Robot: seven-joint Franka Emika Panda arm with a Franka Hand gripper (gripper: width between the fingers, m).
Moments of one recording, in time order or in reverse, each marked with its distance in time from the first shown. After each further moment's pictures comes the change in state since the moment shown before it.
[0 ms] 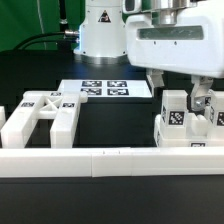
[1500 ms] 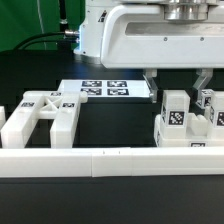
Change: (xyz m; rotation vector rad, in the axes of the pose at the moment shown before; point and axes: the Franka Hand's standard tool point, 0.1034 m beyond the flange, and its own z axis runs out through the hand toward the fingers) arm 0.006 -0.007 -0.005 -0.074 0.012 -0.994
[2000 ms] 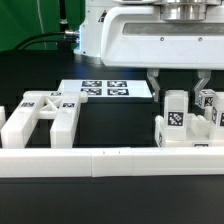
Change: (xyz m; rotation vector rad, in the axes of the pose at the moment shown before) arm 0.003 0.000 0.001 0.005 0.040 0.416
